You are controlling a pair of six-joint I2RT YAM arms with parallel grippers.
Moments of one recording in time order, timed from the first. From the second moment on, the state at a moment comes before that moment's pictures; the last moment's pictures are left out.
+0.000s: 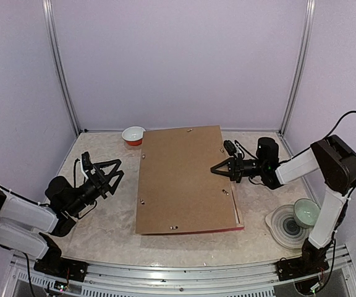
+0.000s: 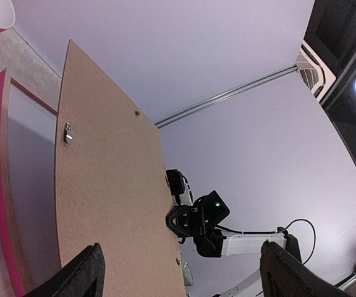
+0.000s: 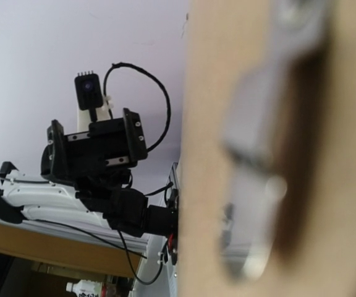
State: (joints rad) left arm -0.56 1.27 0.14 1.31 0.20 -1.20; right arm 0.38 1.83 0.79 0.86 -1.15 1.05
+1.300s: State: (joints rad) left arm -0.52 1.22 0.10 1.30 0.20 -1.20; right arm 0.25 1.93 0.83 0.67 -1.20 0.94
